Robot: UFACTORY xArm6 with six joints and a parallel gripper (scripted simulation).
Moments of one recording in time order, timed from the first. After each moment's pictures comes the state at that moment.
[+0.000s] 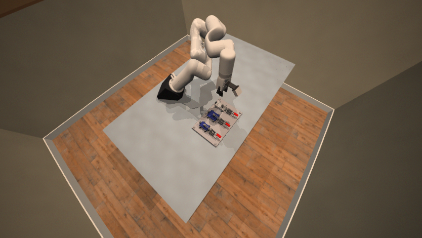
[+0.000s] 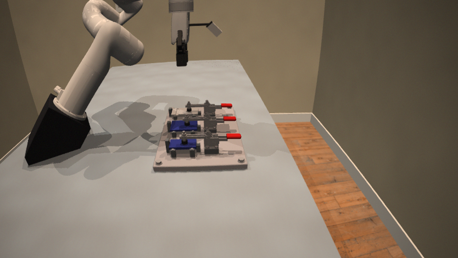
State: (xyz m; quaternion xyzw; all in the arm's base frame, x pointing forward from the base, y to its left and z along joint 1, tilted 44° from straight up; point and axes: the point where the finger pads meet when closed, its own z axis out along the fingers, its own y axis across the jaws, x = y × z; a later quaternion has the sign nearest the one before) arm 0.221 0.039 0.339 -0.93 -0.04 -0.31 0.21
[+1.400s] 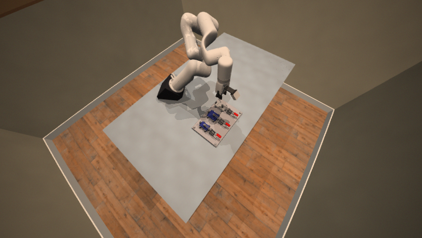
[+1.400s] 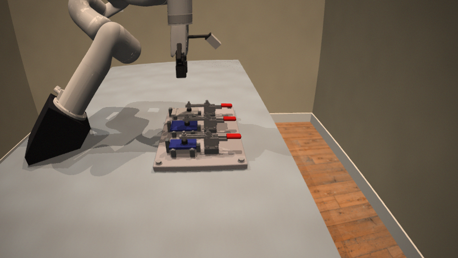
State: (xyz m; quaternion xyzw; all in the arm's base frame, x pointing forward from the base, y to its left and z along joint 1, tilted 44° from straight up) arm 0.239 0.055 0.310 -0.92 -0.05 -0.31 0.23
